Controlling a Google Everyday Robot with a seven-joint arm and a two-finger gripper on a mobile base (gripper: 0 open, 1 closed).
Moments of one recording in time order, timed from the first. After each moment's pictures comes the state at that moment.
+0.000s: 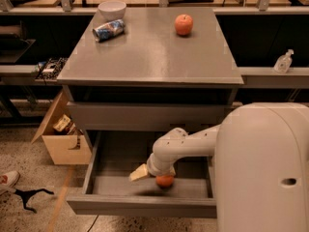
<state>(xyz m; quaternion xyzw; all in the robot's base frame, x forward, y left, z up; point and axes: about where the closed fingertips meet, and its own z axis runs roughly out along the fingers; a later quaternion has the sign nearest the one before) 0.543 0.002 0.415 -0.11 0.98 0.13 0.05</state>
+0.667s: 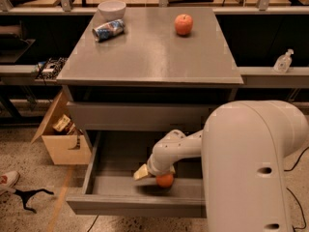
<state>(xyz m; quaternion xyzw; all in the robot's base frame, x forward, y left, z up) 0.560 0.003 0.391 -0.12 0.98 0.12 0.07</state>
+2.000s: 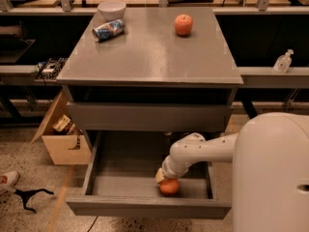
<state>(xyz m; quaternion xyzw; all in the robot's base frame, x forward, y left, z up) 0.547 -0.052 0.393 -0.14 0.98 0.13 0.06</state>
